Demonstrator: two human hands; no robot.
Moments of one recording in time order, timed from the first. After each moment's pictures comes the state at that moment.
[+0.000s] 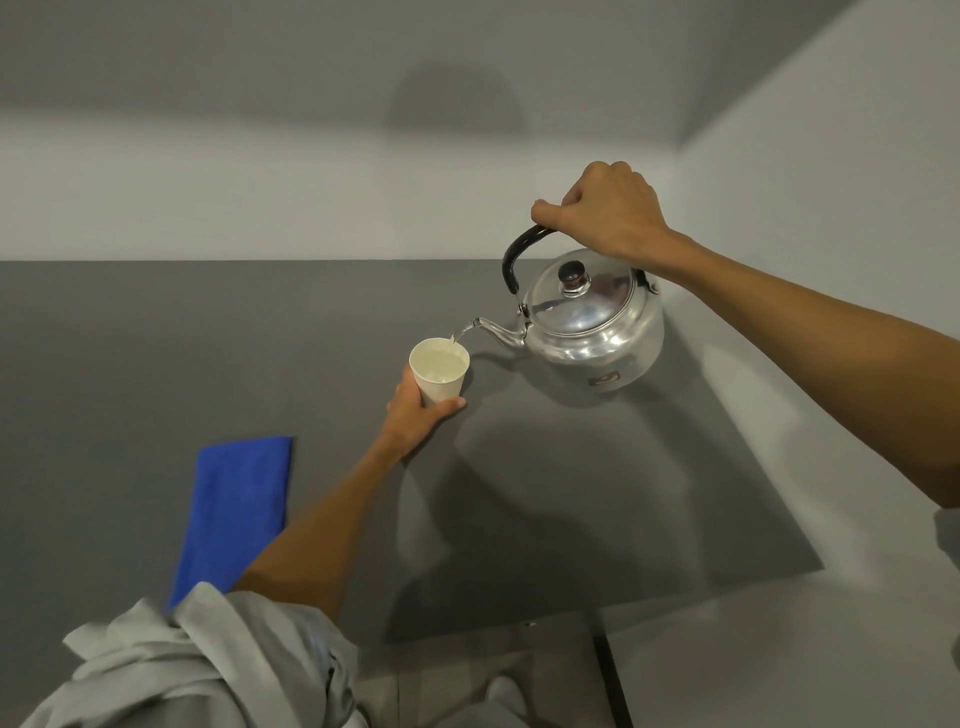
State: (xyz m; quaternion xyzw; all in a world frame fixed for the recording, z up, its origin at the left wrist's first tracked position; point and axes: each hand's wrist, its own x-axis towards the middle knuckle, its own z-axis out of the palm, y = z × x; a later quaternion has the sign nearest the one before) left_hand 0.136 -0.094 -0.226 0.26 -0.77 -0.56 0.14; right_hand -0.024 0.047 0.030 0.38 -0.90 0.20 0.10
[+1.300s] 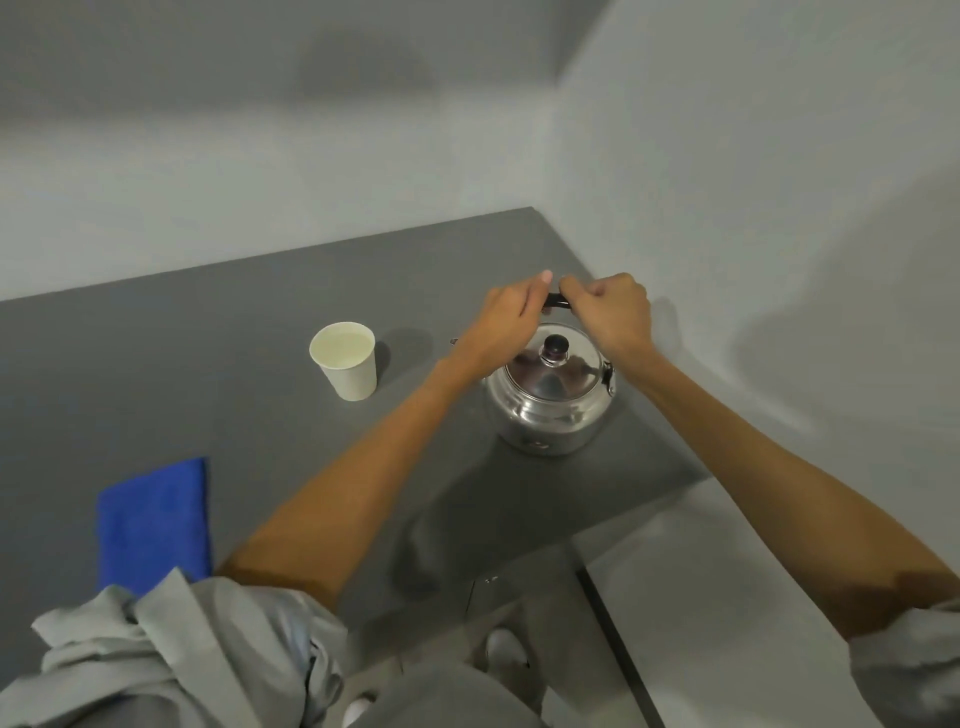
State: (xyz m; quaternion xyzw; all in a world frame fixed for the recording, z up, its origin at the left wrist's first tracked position) left_hand 0.042 0.066 -0.103 0.01 -0.86 -0.49 0.12; right_hand -0.003 0.192 -0.081 0.08 -0.90 0.44 0.04
